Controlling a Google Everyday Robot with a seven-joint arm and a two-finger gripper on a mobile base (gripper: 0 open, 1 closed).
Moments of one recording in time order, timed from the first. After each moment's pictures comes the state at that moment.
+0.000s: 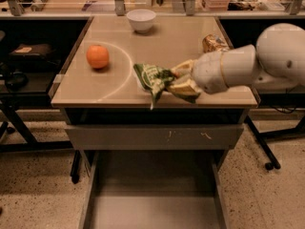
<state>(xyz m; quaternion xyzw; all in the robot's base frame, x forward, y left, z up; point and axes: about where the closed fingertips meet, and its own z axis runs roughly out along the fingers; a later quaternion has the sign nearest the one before) 0.577 -0.062 0.874 -0.60 0.62 0.19 0.47</state>
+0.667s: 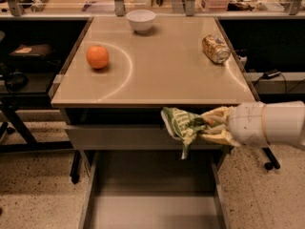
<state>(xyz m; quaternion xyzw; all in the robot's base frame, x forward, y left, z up) 0.467 -0.138 0.817 -0.59 0.65 0.13 0.45</state>
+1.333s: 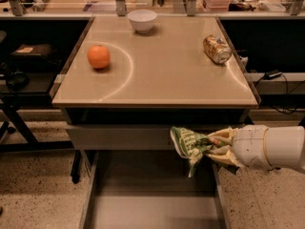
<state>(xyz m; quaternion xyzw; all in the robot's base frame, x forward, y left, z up) 0.441 -0.161 0.762 -0.58 0.69 0.11 0.42</state>
